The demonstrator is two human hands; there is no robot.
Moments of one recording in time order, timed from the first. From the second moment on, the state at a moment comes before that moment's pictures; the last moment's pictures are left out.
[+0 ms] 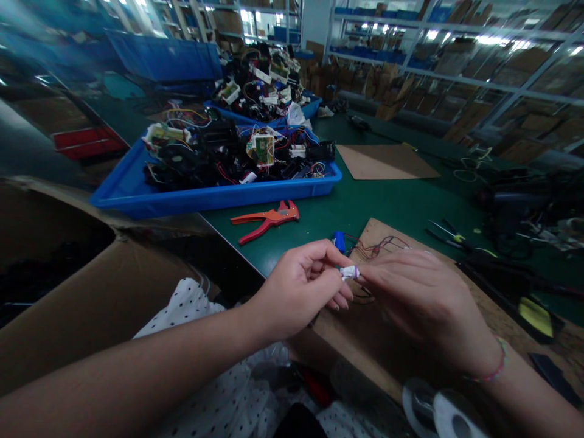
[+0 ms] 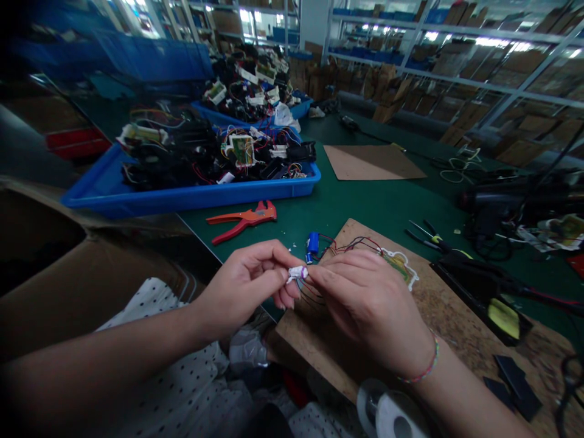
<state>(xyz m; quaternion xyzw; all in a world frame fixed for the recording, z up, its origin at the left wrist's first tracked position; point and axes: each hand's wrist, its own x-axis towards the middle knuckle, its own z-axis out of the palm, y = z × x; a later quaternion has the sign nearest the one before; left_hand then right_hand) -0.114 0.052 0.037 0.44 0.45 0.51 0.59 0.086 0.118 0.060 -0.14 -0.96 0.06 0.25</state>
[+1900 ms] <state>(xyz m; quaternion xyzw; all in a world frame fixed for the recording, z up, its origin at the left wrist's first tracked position) -0.115 0.054 0.046 0.42 0.45 0.51 0.60 0.094 0.118 0.056 -0.09 -0.95 -0.12 0.26</state>
